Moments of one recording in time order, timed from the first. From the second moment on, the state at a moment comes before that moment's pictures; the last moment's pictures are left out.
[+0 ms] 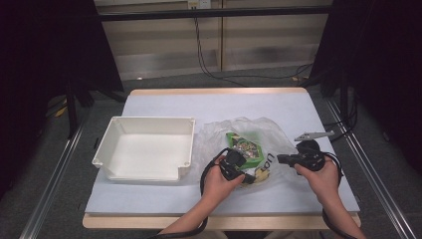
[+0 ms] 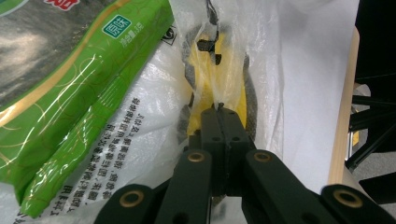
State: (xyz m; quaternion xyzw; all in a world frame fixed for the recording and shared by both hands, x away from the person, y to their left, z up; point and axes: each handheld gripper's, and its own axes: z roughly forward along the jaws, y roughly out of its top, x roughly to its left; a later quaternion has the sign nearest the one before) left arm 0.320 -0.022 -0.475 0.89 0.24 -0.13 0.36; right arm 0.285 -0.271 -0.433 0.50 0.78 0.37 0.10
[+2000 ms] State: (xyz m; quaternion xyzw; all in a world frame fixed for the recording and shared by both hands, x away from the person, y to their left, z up) left arm 0.326 -0.009 -0.480 0.89 0.24 -0.15 0.35; right arm 0.417 -0.237 -0.454 0.52 0.77 0.35 0.13
